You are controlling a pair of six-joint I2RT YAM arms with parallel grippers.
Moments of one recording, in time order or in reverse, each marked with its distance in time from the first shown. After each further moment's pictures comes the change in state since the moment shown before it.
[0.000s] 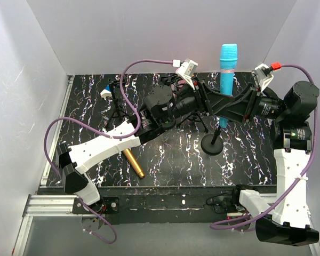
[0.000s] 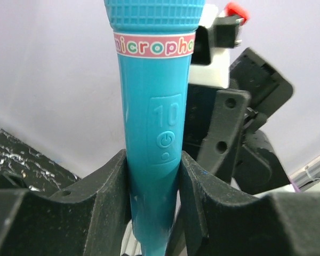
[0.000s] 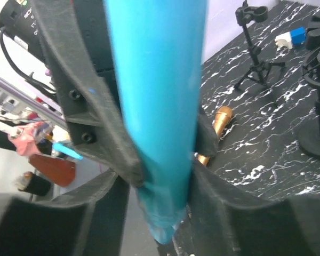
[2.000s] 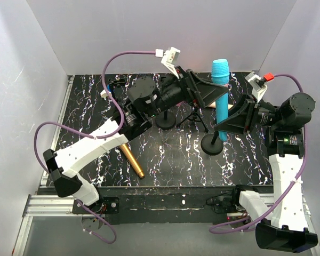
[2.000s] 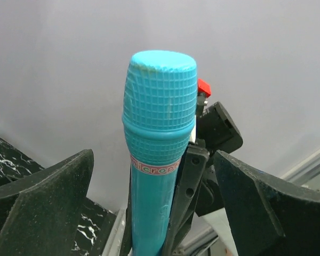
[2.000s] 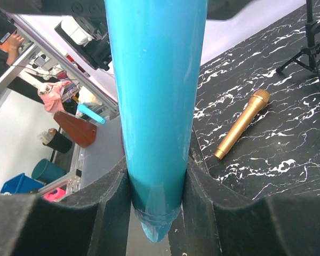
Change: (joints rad) left arm 0.053 -0.095 0.042 -0.068 -0.003 -0.093; right arm 0.013 -0.075 -0.182 0.334 -0.189 0.197
